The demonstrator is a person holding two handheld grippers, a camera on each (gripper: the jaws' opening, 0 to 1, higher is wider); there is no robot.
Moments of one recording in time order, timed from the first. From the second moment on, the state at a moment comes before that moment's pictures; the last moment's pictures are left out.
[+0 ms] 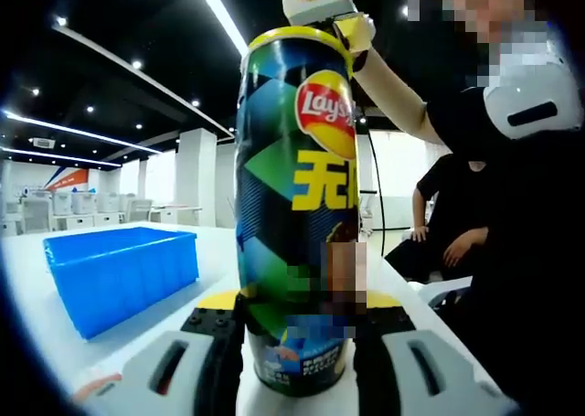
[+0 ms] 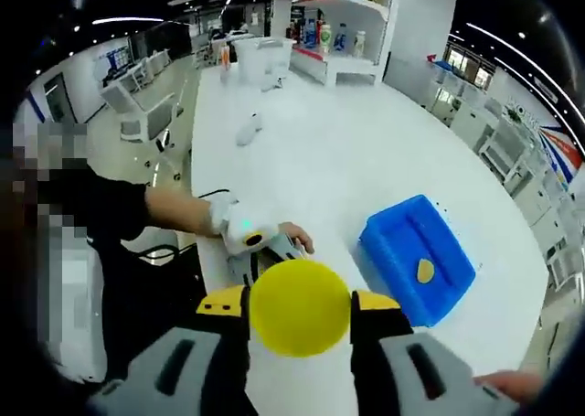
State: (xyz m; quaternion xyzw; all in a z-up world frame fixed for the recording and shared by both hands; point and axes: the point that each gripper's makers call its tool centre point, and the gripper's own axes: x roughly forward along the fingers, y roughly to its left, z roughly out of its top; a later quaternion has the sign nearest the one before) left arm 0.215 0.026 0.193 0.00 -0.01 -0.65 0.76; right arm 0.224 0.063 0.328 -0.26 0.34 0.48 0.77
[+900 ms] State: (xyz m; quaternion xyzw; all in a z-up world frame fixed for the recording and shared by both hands) left arm 0.222 0.029 0.191 -0.01 0.00 -0.64 0.77; right arm 0.239 0.077 0.348 -0.01 0.01 0.50 0.87
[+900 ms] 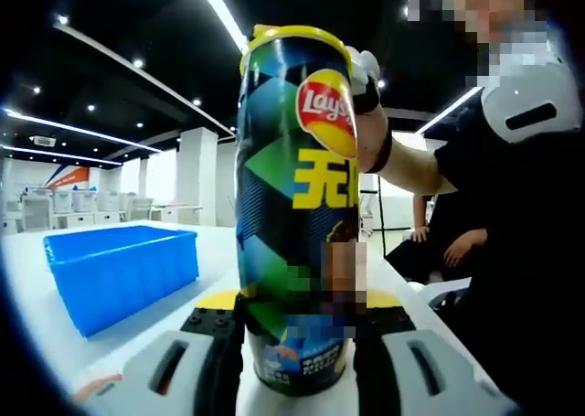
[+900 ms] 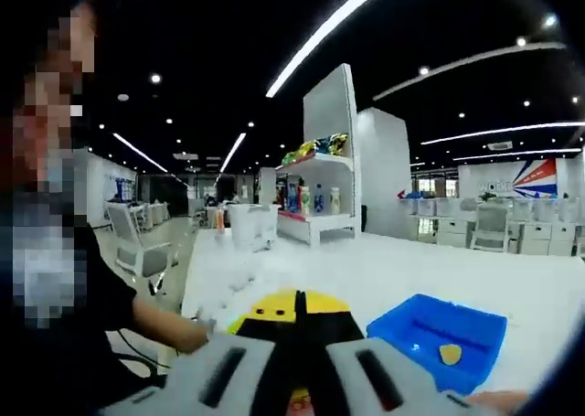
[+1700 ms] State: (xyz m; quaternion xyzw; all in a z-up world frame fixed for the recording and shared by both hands) left arm 0.221 0.036 0.195 -0.01 -0.01 -0.64 0.77; right arm 0.263 0.032 0.390 0.14 -0.03 0.48 0.87
